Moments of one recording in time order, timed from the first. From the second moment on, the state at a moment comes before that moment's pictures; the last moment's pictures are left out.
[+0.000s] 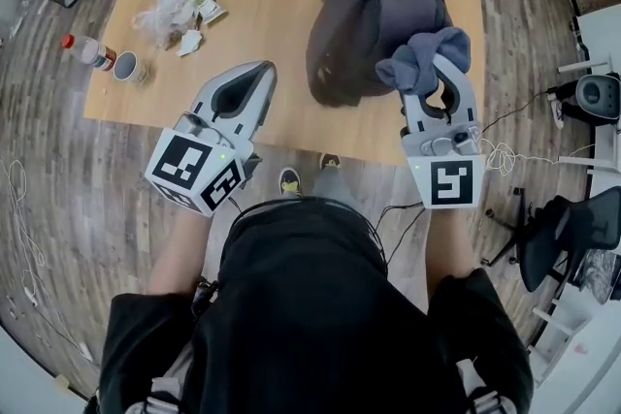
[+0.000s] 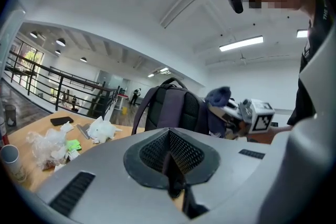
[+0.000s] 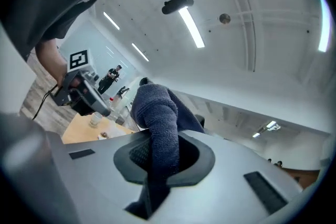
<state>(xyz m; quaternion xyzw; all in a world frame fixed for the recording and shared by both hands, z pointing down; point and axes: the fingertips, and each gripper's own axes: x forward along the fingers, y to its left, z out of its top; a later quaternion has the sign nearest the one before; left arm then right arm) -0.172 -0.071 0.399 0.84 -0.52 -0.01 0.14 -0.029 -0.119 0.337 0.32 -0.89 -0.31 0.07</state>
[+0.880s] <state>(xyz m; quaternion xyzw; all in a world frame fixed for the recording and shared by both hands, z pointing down) -0.111 -0.076 0.397 0.85 -0.51 0.00 0.14 -0.017 -0.124 0.532 0.27 -0.91 -0.15 0.29</state>
